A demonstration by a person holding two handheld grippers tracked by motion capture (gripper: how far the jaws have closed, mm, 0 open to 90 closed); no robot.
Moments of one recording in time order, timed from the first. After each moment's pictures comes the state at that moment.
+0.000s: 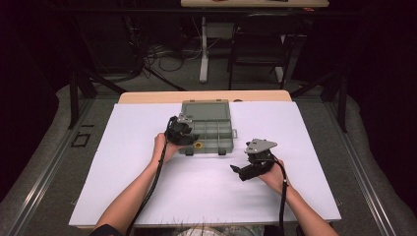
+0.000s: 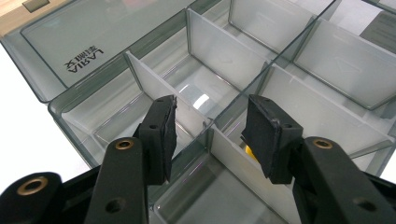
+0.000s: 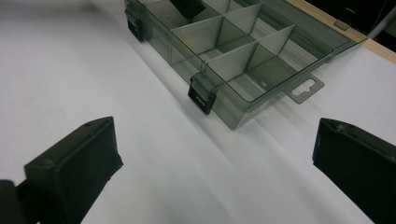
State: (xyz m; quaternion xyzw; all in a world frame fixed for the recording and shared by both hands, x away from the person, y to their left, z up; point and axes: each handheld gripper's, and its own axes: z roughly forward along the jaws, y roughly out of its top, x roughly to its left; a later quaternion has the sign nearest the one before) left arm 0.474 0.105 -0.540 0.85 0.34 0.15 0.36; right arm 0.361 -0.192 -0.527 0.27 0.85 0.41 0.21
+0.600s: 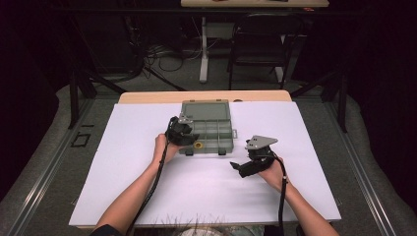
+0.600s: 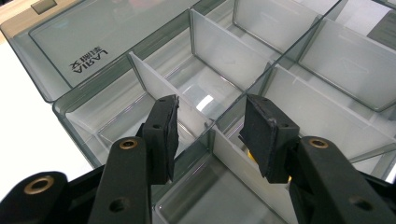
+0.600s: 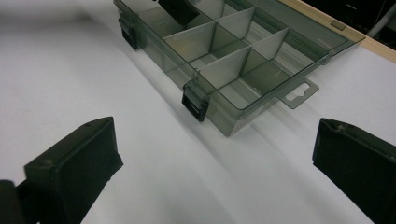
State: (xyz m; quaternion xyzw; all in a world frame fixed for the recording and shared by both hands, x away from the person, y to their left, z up) left arm 0.473 0.103 -0.540 0.85 0.35 0.16 0.35; right arm 0.371 -0.192 -0.524 0.28 0.84 0.42 0.20
